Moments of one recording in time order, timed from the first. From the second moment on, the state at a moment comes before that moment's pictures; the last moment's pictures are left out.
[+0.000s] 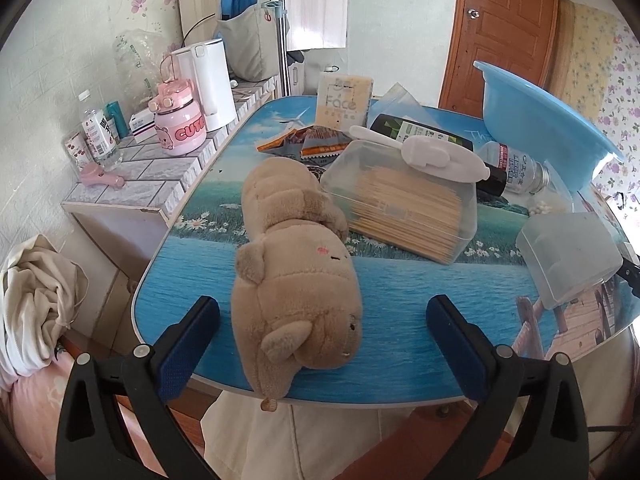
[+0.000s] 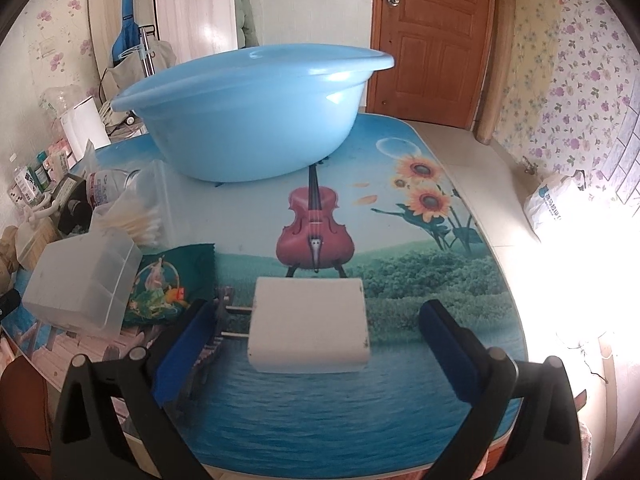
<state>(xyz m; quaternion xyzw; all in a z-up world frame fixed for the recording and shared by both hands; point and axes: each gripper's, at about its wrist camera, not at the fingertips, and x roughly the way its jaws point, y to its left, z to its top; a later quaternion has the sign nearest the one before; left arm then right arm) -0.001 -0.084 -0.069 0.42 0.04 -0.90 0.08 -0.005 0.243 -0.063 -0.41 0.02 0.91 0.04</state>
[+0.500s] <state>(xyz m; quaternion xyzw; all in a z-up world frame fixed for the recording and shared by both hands) -0.002 -0.083 -0.070 0.42 0.04 -0.90 0.08 -0.007 0.242 -0.063 -0.41 0.02 0.91 0.04</state>
